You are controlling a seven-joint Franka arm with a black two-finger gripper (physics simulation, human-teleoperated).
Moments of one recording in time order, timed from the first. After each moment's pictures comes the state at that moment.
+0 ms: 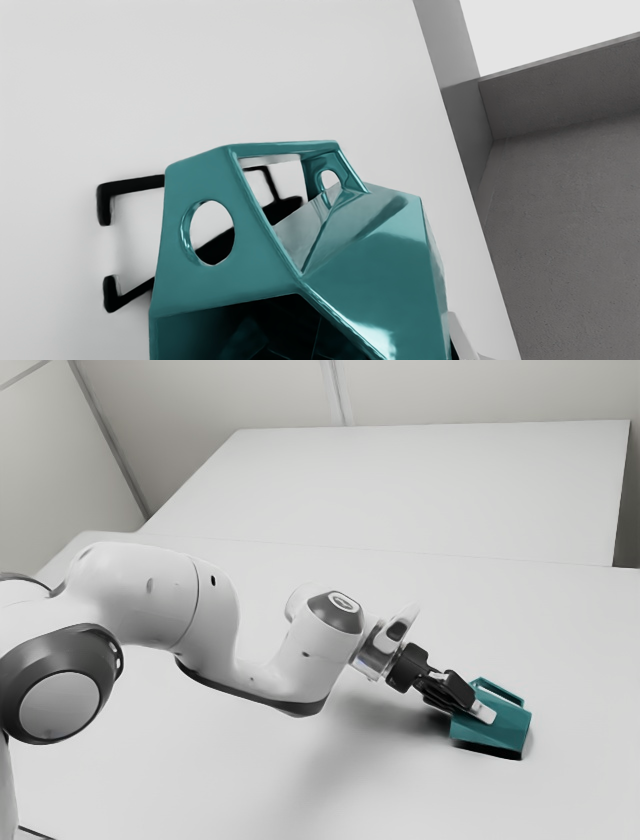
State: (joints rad) arm -0.53 0.43 0.04 -1.98 -1.47 2.16 1.01
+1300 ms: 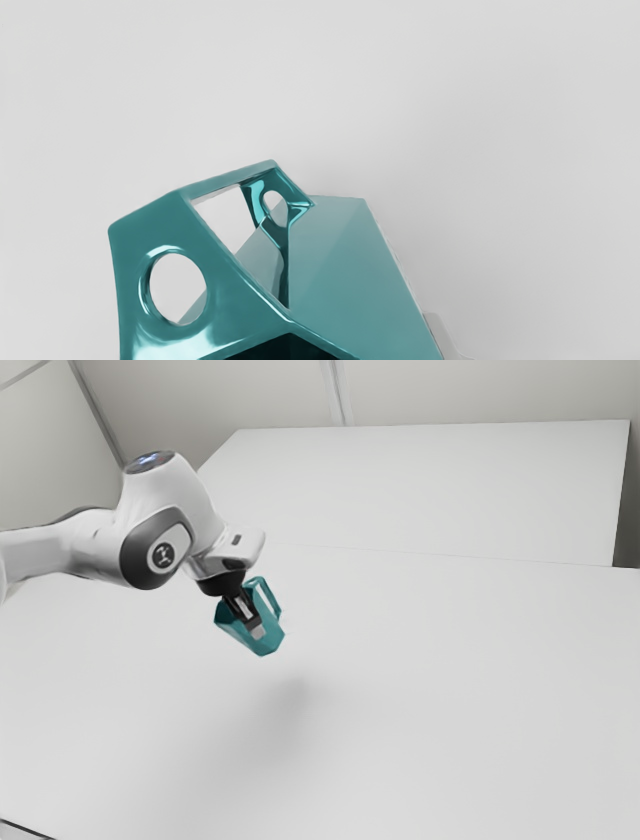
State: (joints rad) arm -0.38 -0.21 0.21 -2.28 -0.02 2.18 0.49
